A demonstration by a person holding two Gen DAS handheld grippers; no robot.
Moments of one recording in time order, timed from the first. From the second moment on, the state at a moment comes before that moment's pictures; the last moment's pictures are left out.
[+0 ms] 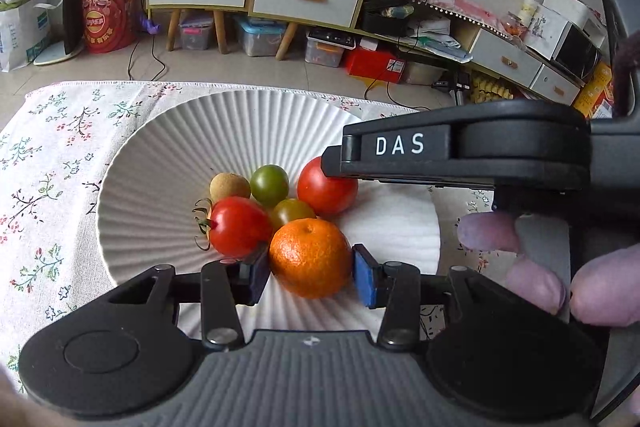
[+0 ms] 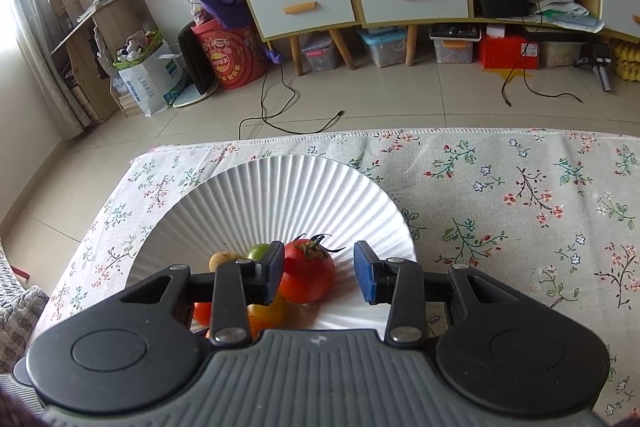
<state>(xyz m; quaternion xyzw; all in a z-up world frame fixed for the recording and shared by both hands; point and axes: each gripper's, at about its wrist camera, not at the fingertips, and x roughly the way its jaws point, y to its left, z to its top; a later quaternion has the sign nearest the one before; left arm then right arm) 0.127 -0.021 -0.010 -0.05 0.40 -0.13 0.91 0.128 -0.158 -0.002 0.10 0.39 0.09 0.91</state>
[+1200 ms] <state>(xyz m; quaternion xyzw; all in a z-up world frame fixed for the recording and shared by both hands) 0.067 -0.004 0.013 0.08 0.38 -0.15 0.91 0.068 -0.179 0.032 0.10 0.38 0.05 0.92</state>
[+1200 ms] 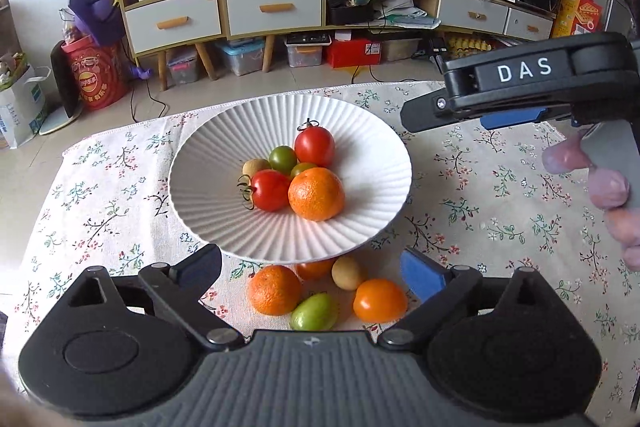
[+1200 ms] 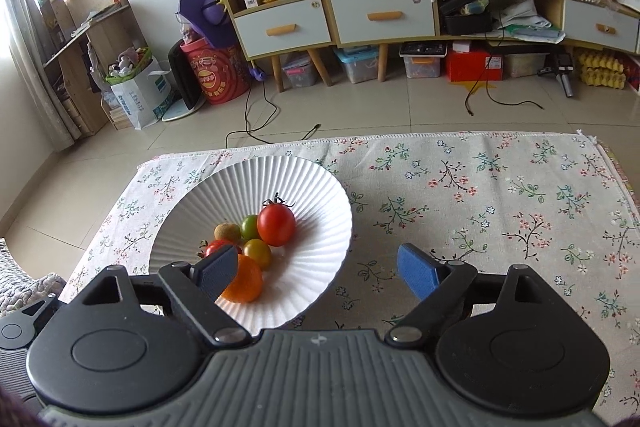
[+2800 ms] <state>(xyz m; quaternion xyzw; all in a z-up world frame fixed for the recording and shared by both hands) 0.019 0.083 -0.045 0.08 0.42 -0.12 0.90 -0.006 -0.114 -0.038 -0.07 0.43 0.13 0.89</state>
